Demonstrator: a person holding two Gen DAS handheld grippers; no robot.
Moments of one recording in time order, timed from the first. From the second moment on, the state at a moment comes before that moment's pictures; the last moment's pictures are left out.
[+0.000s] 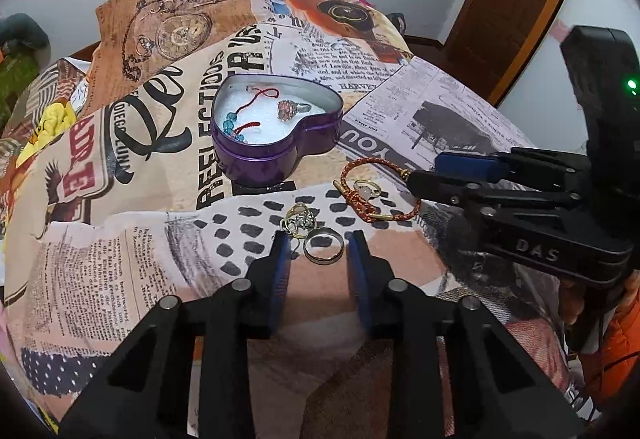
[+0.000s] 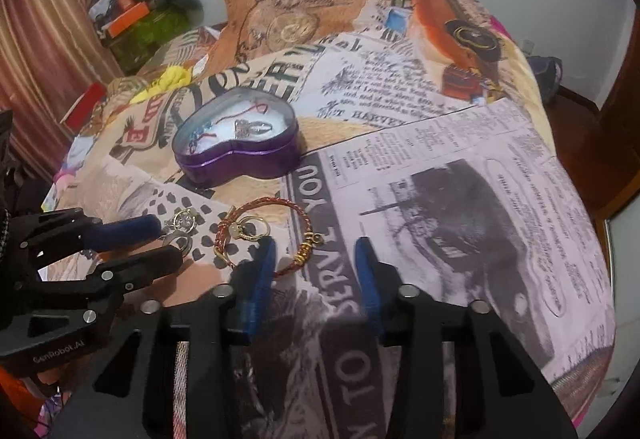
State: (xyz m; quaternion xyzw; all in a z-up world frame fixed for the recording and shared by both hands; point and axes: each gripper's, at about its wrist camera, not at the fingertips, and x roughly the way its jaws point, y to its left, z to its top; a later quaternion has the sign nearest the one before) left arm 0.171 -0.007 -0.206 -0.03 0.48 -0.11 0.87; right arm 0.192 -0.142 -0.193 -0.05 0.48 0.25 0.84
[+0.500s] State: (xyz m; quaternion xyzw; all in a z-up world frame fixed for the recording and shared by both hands) left arm 0.175 -0.012 -0.209 -0.02 0.47 -0.11 0.87; right arm 0.196 -0.137 -0.201 -0.07 0.48 0.25 0.84
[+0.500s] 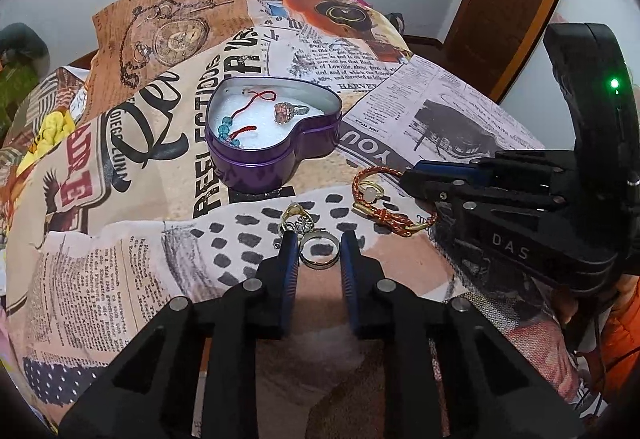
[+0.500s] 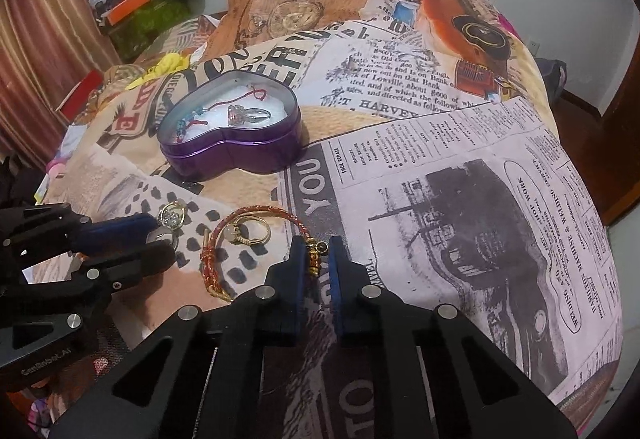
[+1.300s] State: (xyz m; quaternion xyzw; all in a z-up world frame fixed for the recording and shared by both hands) left arm 0.153 0.008 -0.152 -0.02 0.40 -0.08 0.91; right arm 0.181 -0.146 -0.147 -0.05 0.42 0.24 0.88
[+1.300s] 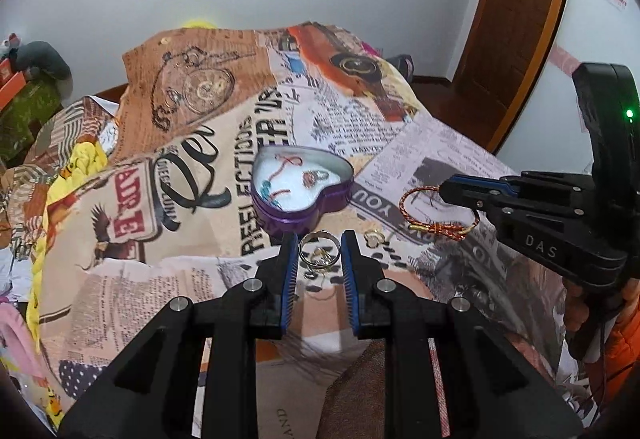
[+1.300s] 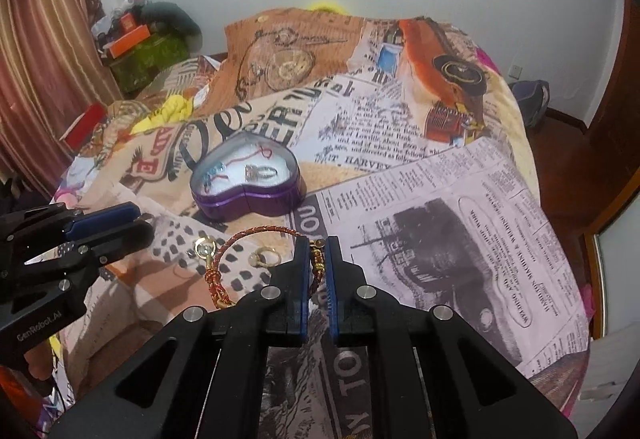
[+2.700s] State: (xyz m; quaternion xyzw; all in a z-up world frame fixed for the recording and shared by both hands) left arm 0.225 0.045 -0.153 -0.04 0.37 -0.05 0.92; right arm 0.245 -0.079 -0.157 -0.08 0.40 0.28 0.87
